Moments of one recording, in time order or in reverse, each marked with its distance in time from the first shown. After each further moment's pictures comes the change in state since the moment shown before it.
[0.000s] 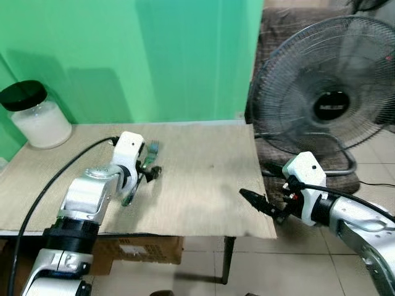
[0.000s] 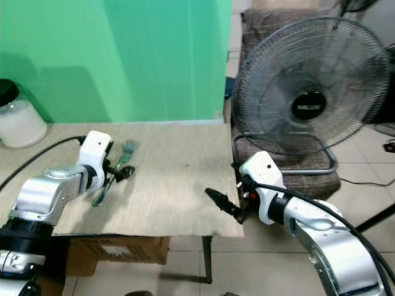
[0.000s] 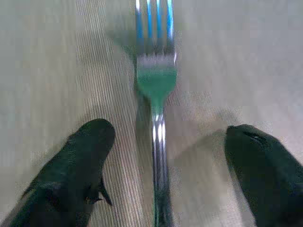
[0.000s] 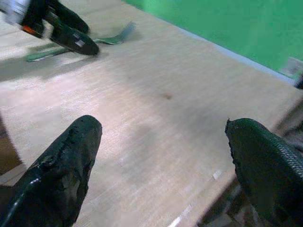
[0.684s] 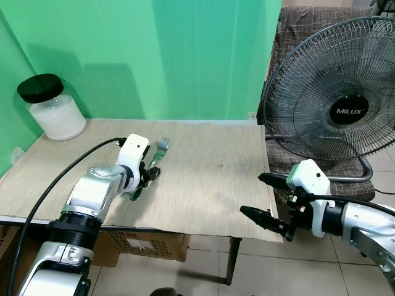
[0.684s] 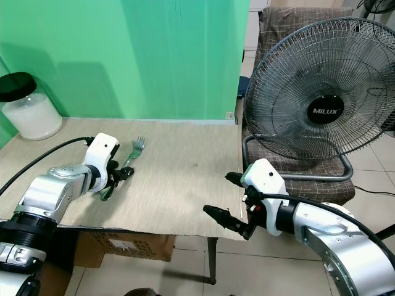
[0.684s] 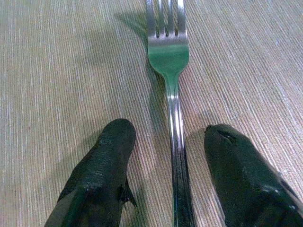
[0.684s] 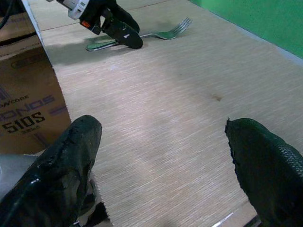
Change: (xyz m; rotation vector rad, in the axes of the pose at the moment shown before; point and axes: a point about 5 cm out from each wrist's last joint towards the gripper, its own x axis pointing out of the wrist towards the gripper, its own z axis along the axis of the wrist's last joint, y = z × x) left arm 0.007 0.000 0.003 0.084 -0.009 -0.041; right arm -0.014 0.005 -0.001 0.006 0.043 0.138
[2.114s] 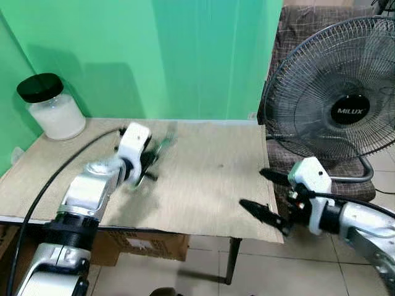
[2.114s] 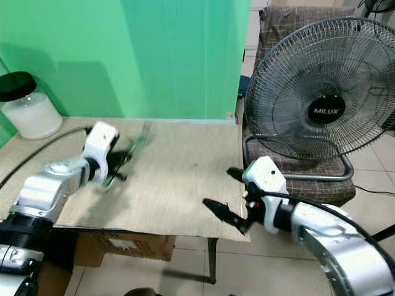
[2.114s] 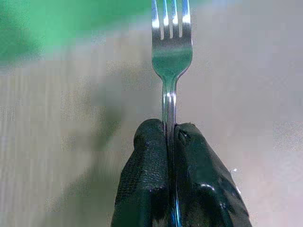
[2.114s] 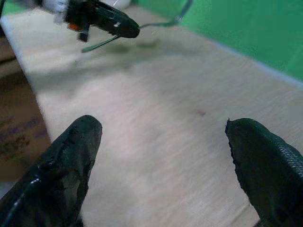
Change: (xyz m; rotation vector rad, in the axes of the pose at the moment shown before) left arm -0.016 -0.007 0.031 0.044 -0.263 -0.093; right arm 0.007 0.000 0.002 0.031 -0.088 -0.087
